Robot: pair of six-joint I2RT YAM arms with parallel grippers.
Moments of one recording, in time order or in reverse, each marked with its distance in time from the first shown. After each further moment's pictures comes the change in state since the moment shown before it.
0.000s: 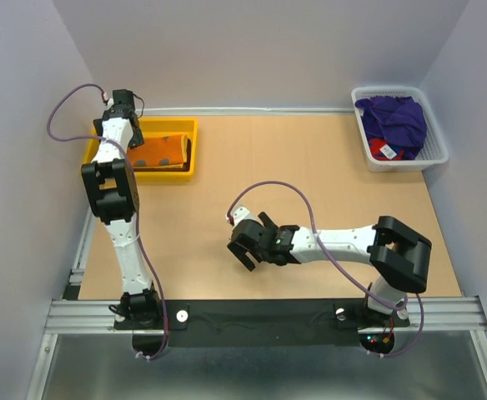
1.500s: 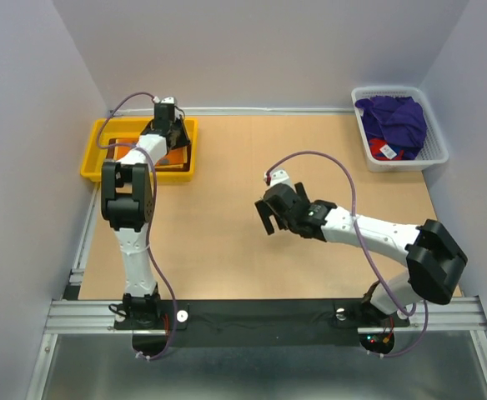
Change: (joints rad) left arm -0.228 -0.142 -0.400 0.526 0.499 -0.175; right arm -0.260 -0.198 -0.042 -0.029 0.049 0.039
